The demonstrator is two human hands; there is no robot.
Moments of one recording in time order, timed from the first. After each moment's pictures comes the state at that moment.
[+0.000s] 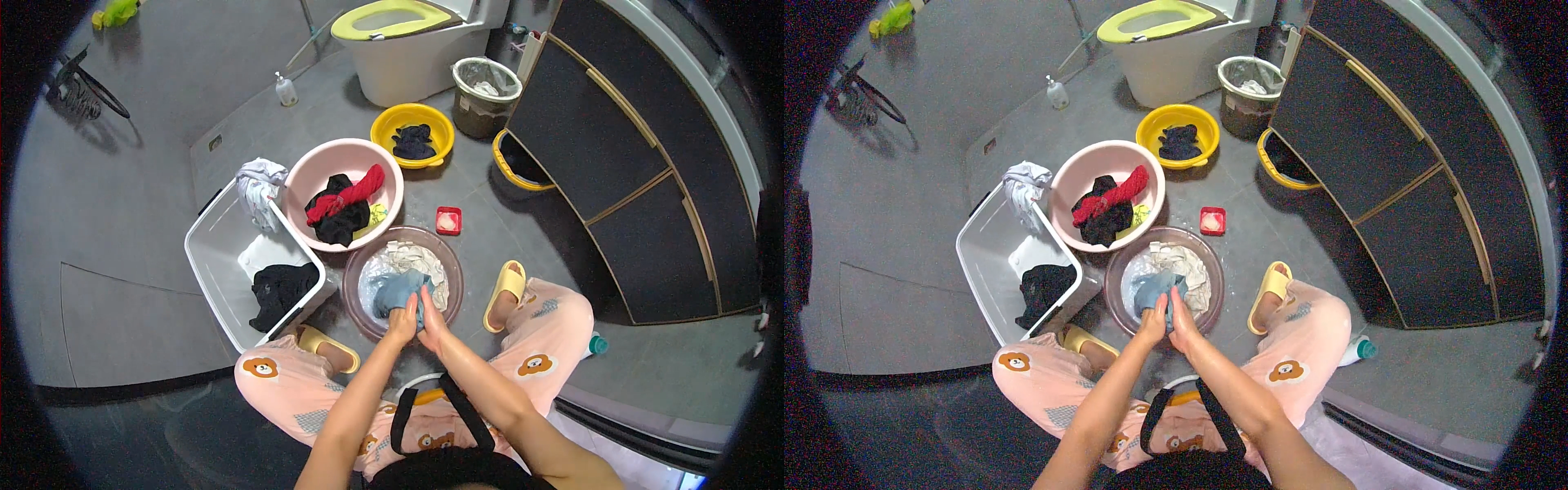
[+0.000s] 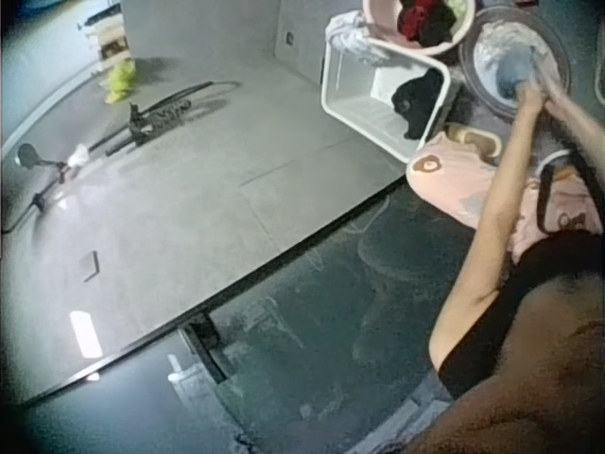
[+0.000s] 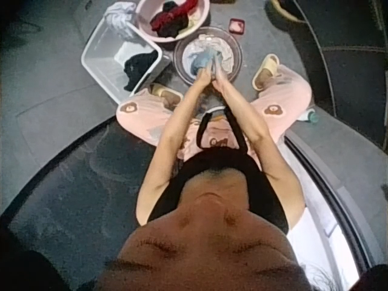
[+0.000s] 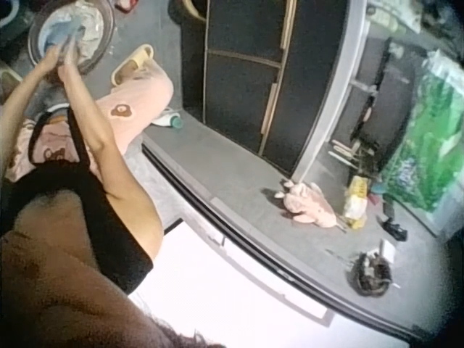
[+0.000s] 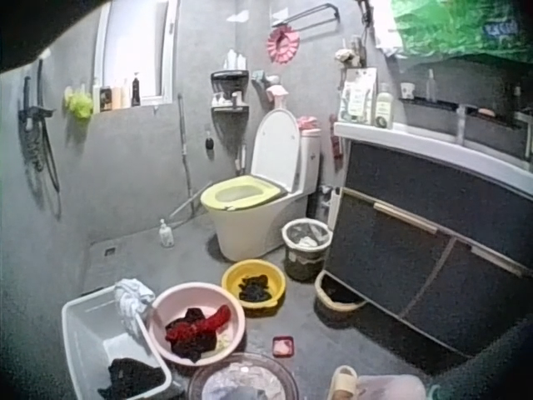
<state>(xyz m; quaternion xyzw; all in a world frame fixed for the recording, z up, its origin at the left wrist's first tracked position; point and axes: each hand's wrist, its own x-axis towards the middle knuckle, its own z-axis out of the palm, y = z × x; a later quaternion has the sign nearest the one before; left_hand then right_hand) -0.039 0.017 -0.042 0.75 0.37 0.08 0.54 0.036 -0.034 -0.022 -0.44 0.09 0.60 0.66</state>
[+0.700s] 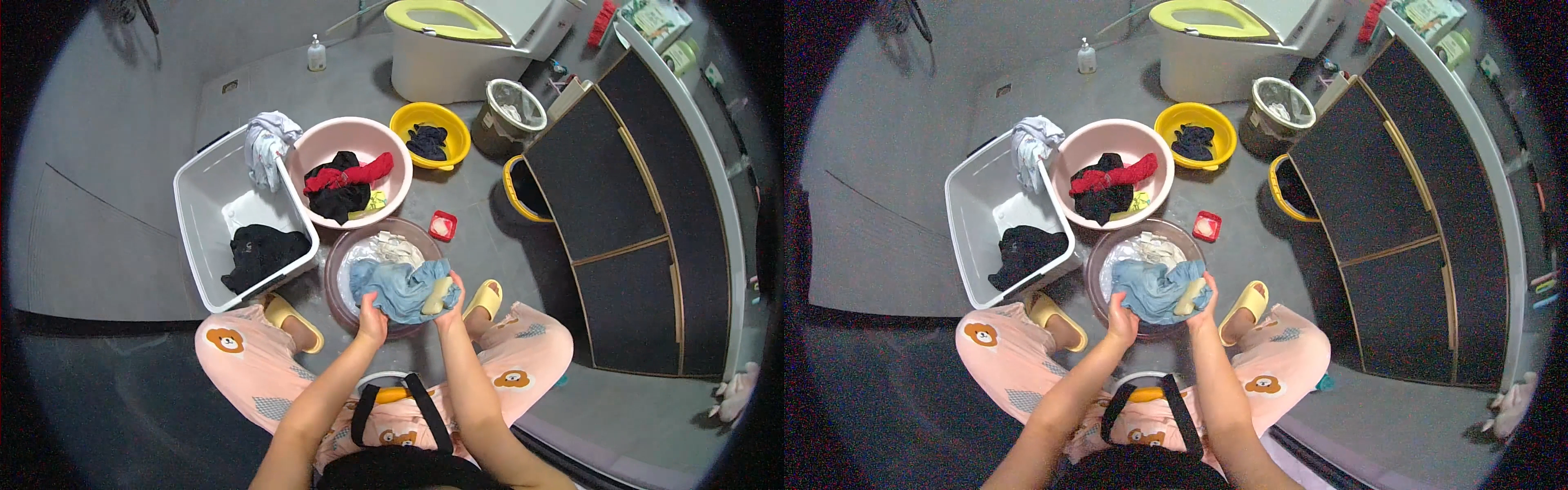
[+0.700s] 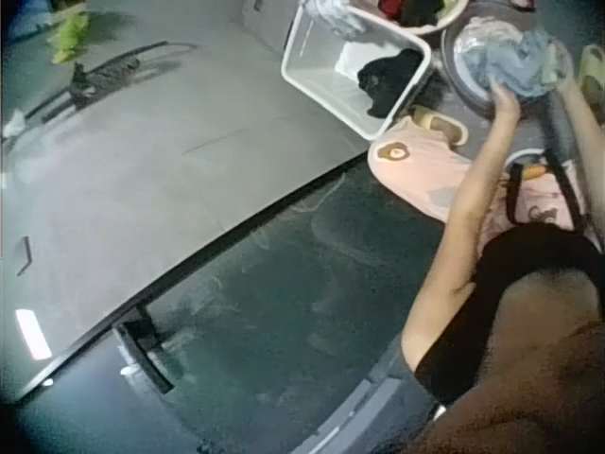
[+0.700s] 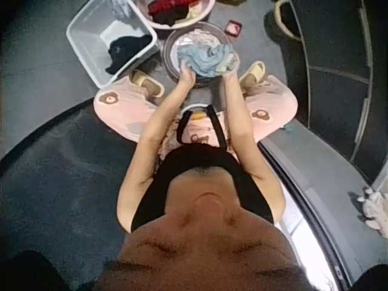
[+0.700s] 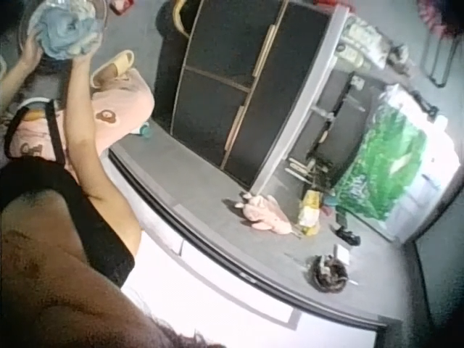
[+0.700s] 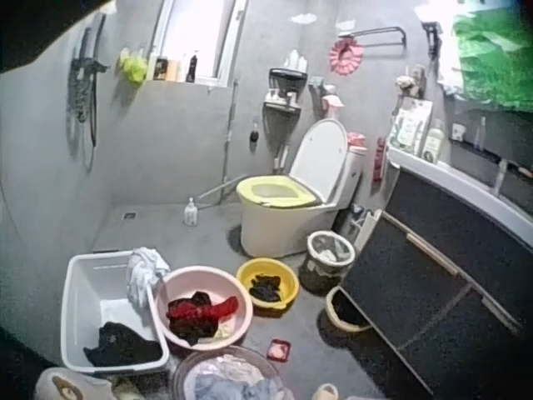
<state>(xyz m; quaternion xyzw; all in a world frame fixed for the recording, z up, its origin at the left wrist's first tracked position) -0.053 0.012 -0.015 0.08 0.38 0.37 0.85 0.106 -0.030 -0.034 -0.28 0.14 0.58 0.75</state>
